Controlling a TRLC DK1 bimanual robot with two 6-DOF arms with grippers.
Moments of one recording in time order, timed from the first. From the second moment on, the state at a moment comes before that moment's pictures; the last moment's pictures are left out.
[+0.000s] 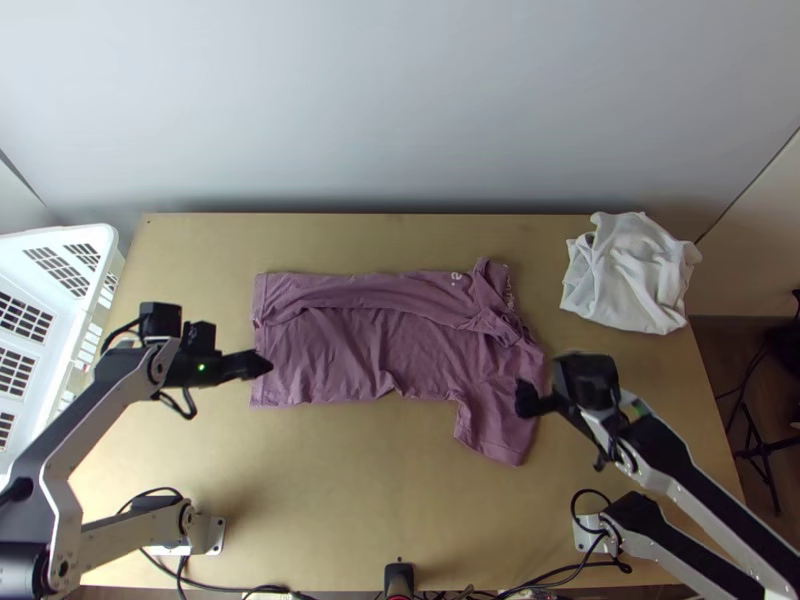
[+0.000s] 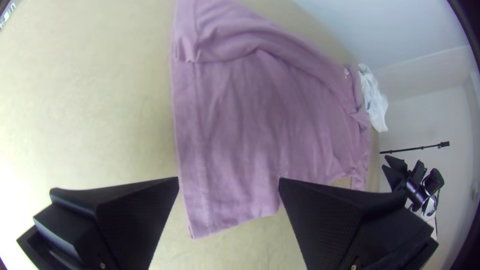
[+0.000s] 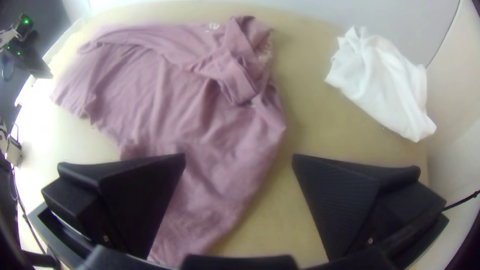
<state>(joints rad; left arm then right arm) 0.07 1.28 0.73 -0.59 0.52 -0.09 0.51 0.87 0.47 -0.38 0.15 0.14</state>
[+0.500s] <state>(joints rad) 0.10 1.18 0.61 -0.70 0.47 0.02 0.42 0.73 0.34 -0.42 -0.02 0.03</state>
